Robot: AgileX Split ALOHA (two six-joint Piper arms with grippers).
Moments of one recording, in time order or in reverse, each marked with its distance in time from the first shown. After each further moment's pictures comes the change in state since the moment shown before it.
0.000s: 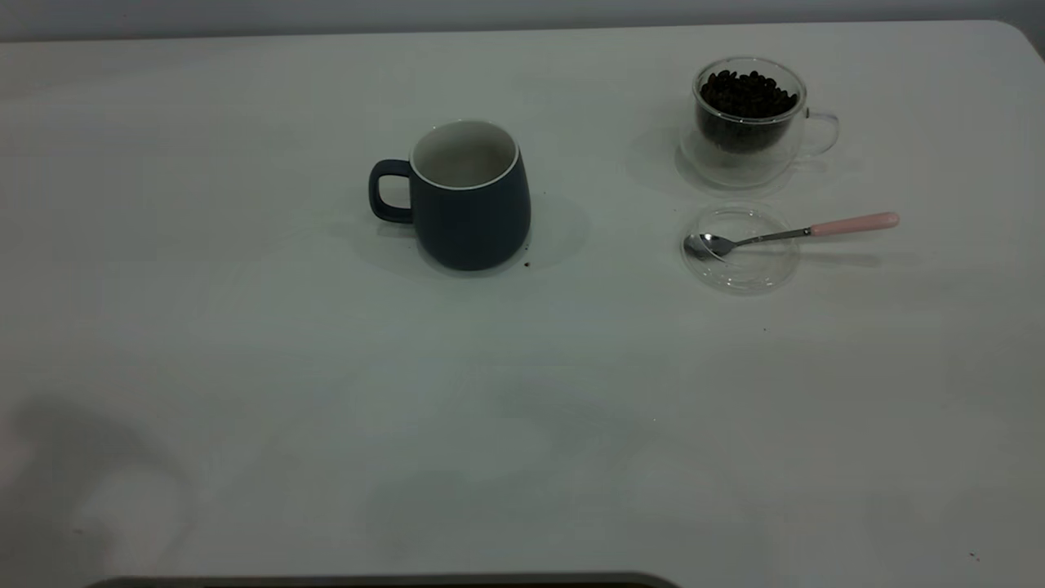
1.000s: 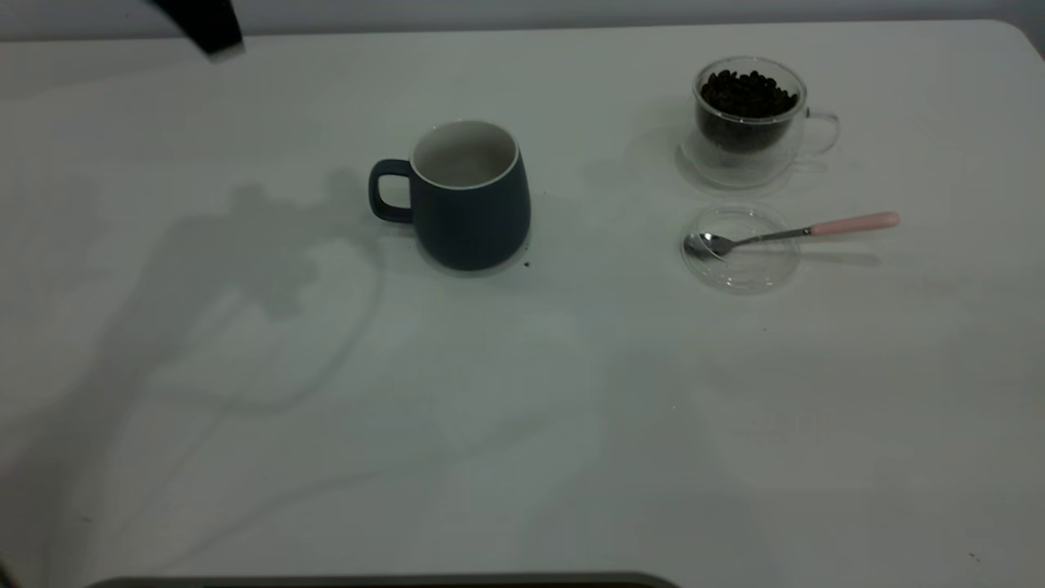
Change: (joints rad) left arm 0.000 0.913 -0.701 -0.188 -0.212 0.828; right arm 0.000 0.000 0.000 0.000 0.000 0.000
